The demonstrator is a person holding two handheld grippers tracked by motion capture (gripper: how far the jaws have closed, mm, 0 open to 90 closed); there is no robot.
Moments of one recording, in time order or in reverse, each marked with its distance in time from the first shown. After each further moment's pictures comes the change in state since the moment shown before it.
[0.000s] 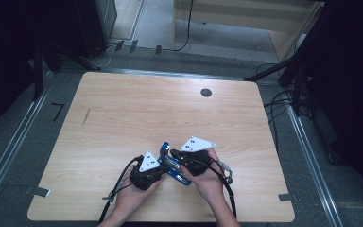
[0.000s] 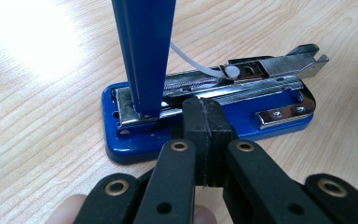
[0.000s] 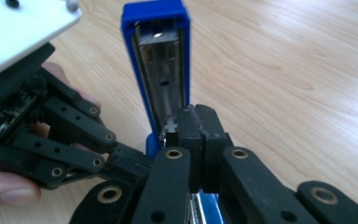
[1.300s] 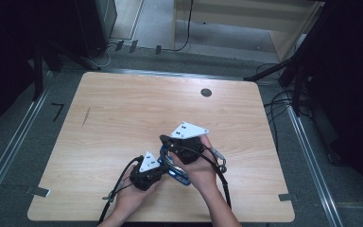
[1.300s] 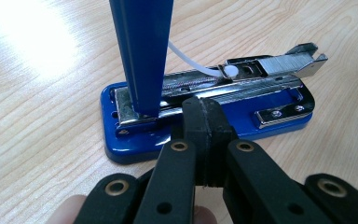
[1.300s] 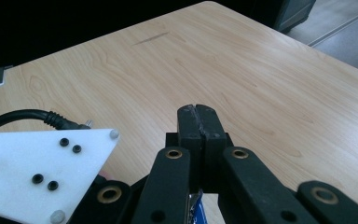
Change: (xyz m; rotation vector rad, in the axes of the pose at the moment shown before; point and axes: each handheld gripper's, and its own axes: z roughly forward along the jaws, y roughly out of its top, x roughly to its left) left arm 0.000 0.000 0.000 -0.002 -0.001 0.009; right arm 0.015 0.059 -0.008 -0.075 -0.008 -0.049
